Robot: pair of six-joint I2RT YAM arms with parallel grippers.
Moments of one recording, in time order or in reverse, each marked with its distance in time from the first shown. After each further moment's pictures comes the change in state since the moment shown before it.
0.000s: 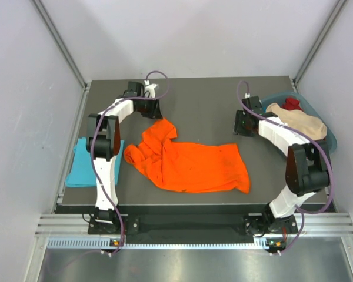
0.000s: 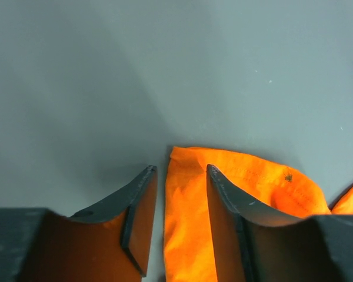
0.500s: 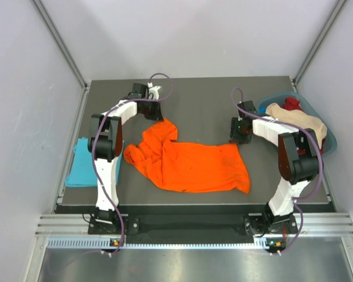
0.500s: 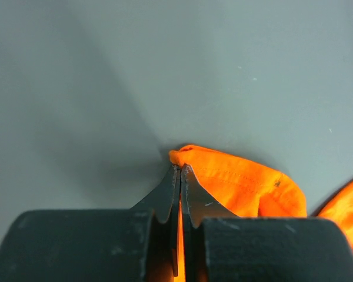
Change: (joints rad) left arm -0.043 -0.013 -0.035 0.014 -0.033 -0.053; right arm -0.020 0.168 0.004 0.005 -0.073 0.010
